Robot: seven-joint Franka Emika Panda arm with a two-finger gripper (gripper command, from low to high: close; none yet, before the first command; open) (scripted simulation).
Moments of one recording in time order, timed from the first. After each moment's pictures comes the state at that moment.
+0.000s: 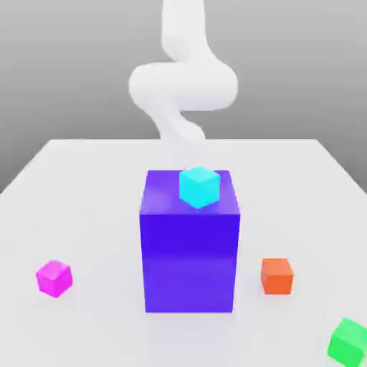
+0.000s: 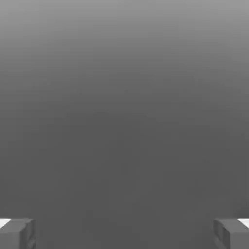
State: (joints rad) arm -0.07 -0.73 0.02 -2.33 -0.01 2.34 0.91
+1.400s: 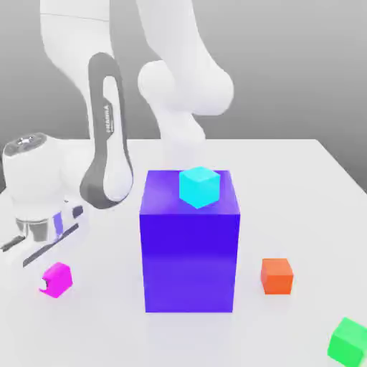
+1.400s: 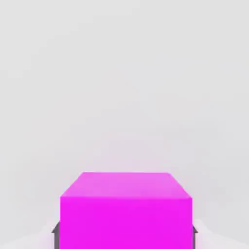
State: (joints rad) arm -0.69 0.34 -0.01 -2.66 0.02 3.01 2.13
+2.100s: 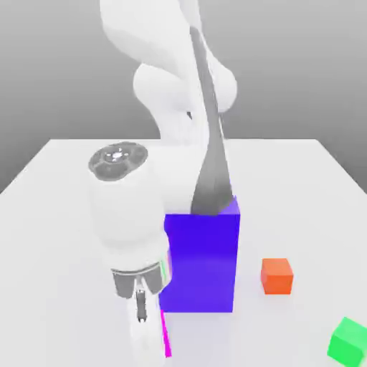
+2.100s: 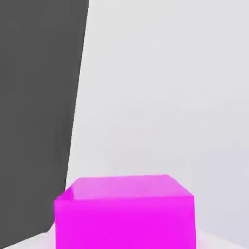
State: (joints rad) arm -0.34 0.35 0.36 -2.33 -0.05 2.67 2.05
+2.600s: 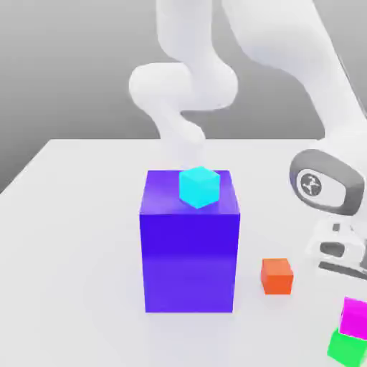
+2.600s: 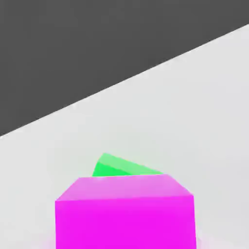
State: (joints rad) arm 0.03 0.46 0.46 -2.23 -0.39 2.61 2.00
